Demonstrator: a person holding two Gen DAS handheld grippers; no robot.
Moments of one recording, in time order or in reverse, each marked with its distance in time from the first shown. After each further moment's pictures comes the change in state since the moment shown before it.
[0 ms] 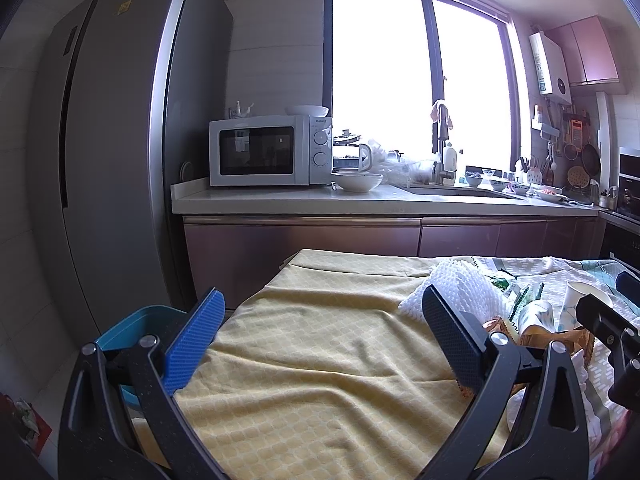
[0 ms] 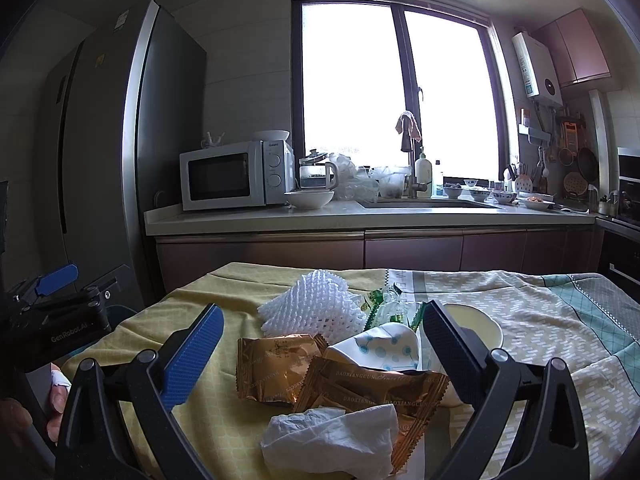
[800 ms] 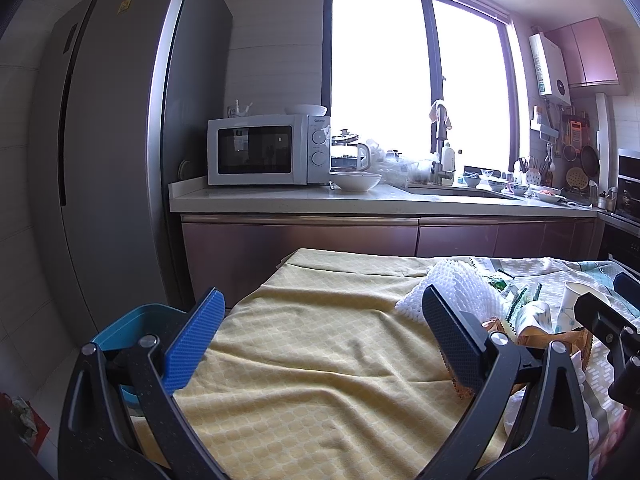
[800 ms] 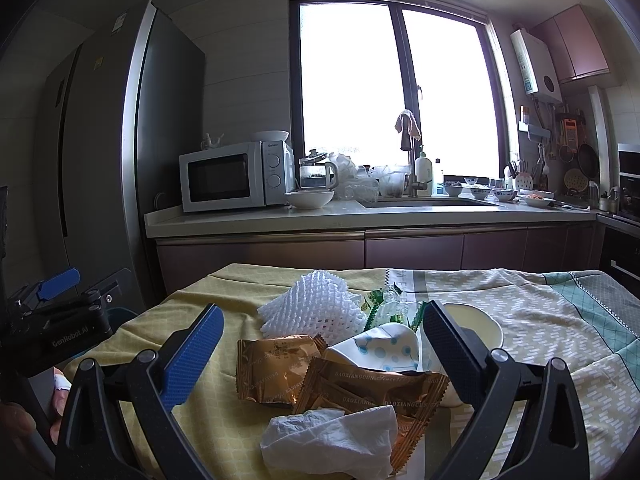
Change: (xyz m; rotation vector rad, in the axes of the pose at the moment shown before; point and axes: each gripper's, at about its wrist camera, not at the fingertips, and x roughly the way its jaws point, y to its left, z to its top) left arm -0.001 -0.003 0.000 -0.004 0.002 -0.005; right arm 0.003 0.000 -0.001 0.011 0.001 0.005
